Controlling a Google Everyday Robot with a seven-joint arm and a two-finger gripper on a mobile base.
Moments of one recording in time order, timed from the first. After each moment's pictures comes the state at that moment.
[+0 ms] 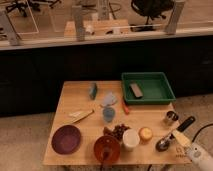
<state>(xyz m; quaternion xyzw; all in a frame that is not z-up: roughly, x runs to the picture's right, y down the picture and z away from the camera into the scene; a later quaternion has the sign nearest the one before) 0.366 0.237 0.720 -0.11 -0.41 0.83 0.35</state>
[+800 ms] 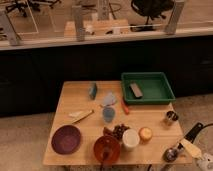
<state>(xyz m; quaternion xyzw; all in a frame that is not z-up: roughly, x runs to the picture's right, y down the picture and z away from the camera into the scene) 0.403 0.259 0.679 -0.11 -0.40 0.83 0.37</state>
